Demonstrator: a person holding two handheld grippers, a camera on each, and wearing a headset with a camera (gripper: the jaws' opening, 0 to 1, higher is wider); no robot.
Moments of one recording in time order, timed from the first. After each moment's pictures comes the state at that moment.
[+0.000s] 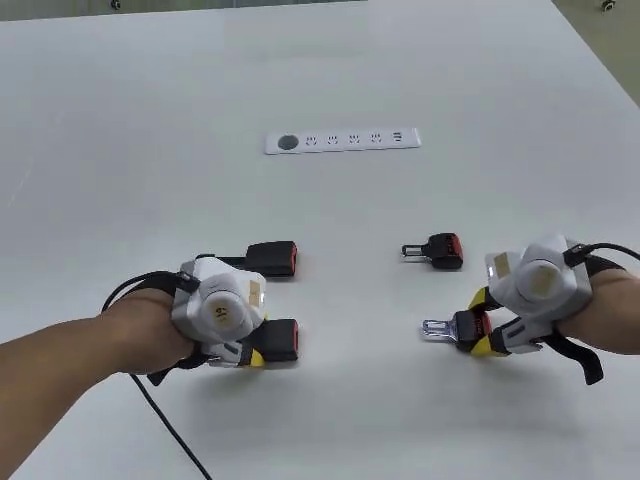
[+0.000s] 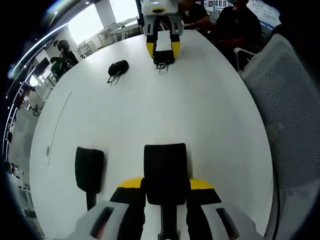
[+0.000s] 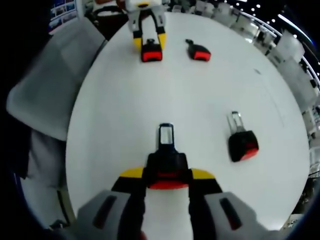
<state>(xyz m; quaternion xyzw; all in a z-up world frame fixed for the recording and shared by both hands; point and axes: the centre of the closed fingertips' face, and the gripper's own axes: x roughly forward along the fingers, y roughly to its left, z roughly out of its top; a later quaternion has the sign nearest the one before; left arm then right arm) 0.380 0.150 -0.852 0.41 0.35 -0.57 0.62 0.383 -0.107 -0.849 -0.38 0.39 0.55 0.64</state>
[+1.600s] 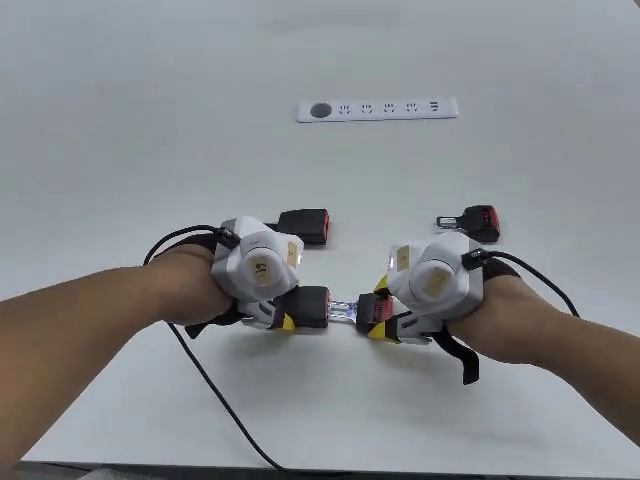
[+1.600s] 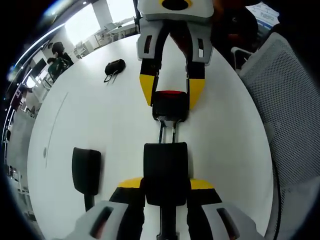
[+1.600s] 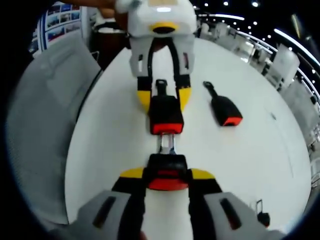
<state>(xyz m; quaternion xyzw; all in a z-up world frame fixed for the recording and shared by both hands) 0.379 0.150 -0.854 0.41 0.36 -0.58 0.61 0.370 0.067 -0.848 -0.33 0.31 0.58 0.68</state>
